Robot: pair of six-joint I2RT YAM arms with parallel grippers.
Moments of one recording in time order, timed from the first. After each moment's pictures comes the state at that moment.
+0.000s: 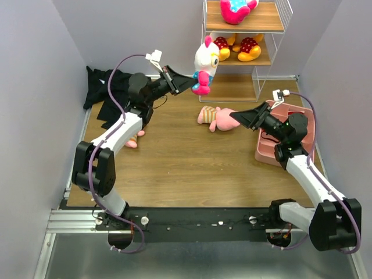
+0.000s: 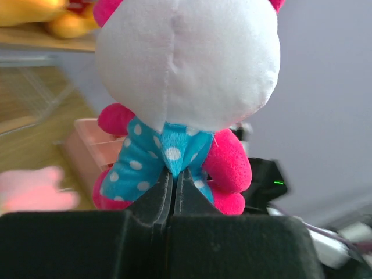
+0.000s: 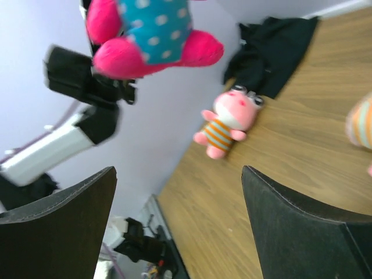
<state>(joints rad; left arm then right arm) -0.34 1.65 1.28 0.56 0.65 -1.03 0.11 1.08 0.65 0.56 -0.76 0.96</state>
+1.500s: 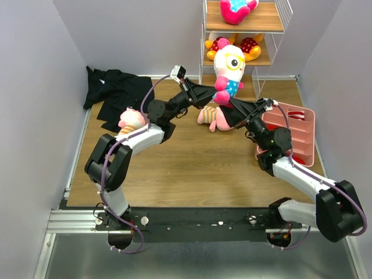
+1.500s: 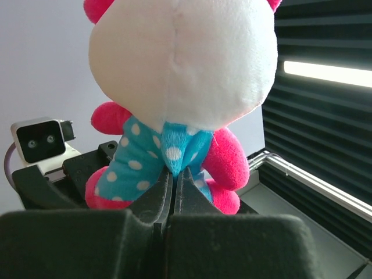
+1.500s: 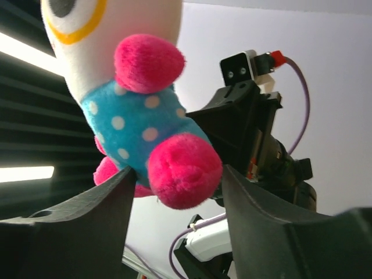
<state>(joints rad) -0.59 1.75 1.15 1.30 0.51 -1.85 0.43 1.18 0.56 1.12 -0.25 1.75</state>
